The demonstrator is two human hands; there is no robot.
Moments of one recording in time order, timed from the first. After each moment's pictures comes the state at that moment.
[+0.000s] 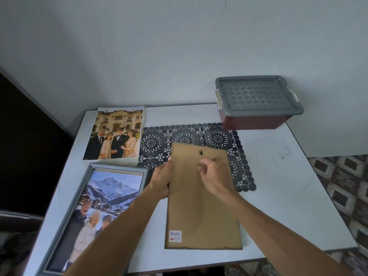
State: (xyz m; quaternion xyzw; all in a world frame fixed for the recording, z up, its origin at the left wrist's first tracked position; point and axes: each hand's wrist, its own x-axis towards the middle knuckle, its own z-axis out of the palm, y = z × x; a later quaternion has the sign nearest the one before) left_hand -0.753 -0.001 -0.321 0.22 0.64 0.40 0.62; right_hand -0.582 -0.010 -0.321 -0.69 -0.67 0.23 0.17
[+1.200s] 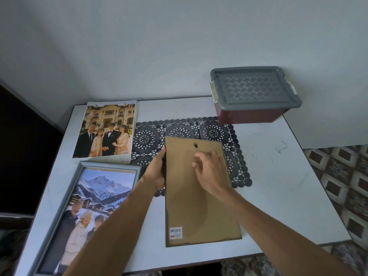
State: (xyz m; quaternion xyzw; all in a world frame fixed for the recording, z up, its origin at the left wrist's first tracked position) left_hand -0.758 0.029 -0.343 0.16 0.50 0.37 0.77; right_hand -0.577 -0.010 -0.323 -0.69 -0.69 0.19 0.16
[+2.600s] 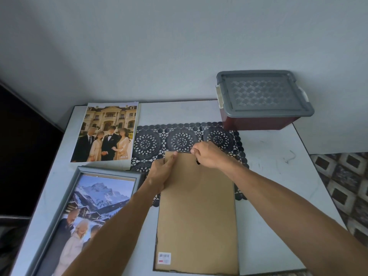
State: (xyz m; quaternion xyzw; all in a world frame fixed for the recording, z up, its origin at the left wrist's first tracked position) left_hand -0.749 0.049 -0.343 0.32 0.68 0.33 0.57; right_hand -0.574 0.098 -0.309 -0.57 -0.76 0.32 0.01
